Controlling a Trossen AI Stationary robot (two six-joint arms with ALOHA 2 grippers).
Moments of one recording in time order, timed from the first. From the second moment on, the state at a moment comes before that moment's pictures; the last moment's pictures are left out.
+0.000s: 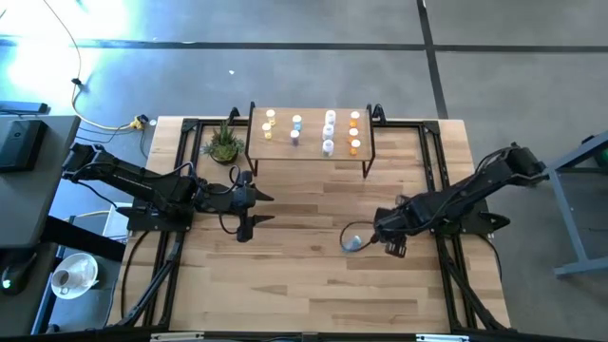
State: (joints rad) left arm -0.13 1.05 0.68 -0.14 -0.30 -0.15; right arm 0.39 1.30 0.81 -0.99 0.08 0.68
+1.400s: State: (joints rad) left arm -0.13 1.05 0.68 -0.13 -0.30 -0.15; right arm 0.39 1.62 0.82 -0.91 0.12 0.31
